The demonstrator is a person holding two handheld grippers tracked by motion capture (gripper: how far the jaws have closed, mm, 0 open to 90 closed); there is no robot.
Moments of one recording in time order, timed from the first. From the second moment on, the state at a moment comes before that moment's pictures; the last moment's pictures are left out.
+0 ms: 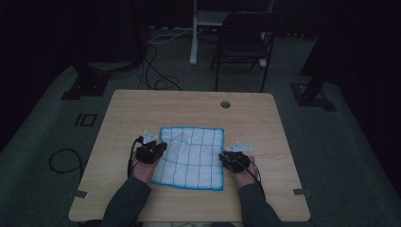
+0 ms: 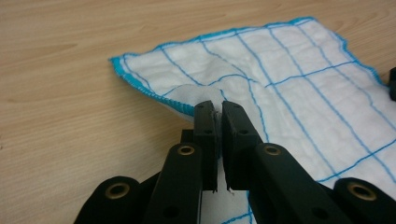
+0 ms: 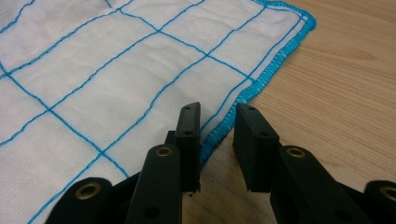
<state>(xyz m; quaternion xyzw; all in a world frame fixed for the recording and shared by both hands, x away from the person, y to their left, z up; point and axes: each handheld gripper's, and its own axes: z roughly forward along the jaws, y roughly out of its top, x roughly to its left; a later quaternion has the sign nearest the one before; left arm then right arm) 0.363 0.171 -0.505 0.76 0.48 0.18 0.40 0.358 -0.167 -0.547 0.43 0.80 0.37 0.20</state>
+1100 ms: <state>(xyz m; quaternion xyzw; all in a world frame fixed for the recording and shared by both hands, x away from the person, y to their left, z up) 0.360 0.126 -0.466 0.77 0.43 0.17 0.43 0.359 -0.169 -0.547 0.43 0.80 0.38 0.19</state>
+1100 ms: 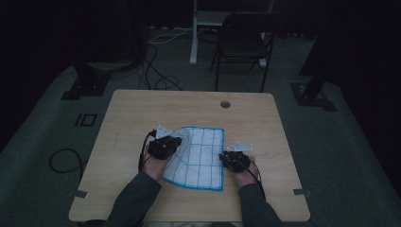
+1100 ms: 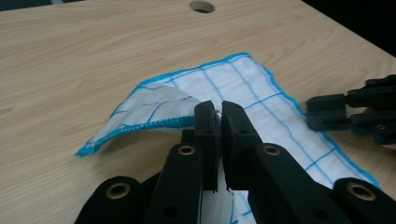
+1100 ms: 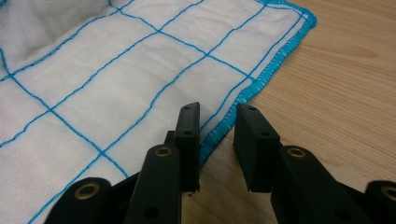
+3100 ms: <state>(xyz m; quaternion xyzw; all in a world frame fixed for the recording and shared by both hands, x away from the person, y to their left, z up) 0.373 0.032 -0.491 0.82 0.38 0.10 0.42 0.360 -0.169 -0.548 0.43 0.80 0.38 0.19</state>
